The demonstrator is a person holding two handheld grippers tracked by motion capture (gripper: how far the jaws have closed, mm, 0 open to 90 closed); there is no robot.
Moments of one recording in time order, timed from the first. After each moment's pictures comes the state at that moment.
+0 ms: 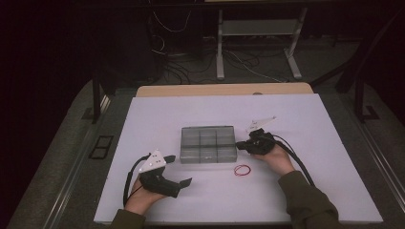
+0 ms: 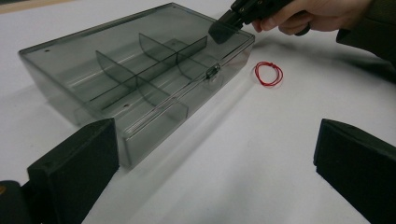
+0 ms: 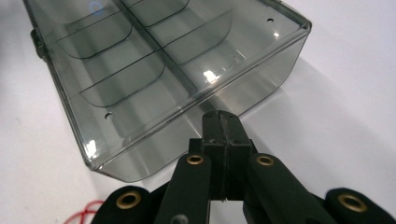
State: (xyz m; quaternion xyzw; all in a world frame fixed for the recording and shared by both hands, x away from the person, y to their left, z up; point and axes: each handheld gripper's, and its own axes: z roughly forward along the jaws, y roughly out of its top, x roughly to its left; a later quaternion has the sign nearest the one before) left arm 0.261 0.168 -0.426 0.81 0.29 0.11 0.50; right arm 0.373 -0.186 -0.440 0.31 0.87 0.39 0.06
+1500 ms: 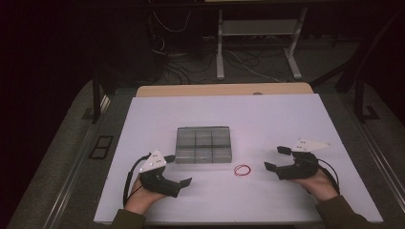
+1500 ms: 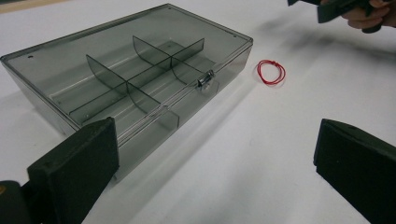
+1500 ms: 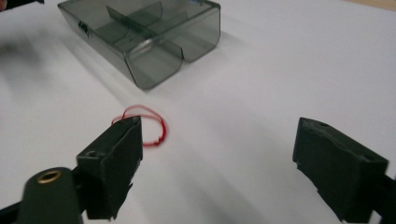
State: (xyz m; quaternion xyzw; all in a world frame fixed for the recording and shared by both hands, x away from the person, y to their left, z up) left arm 0.261 0.168 -0.425 0.81 0.29 0.11 0.50; right arm 0.283 -0.279 -0.426 0.36 0.80 0.46 0.13
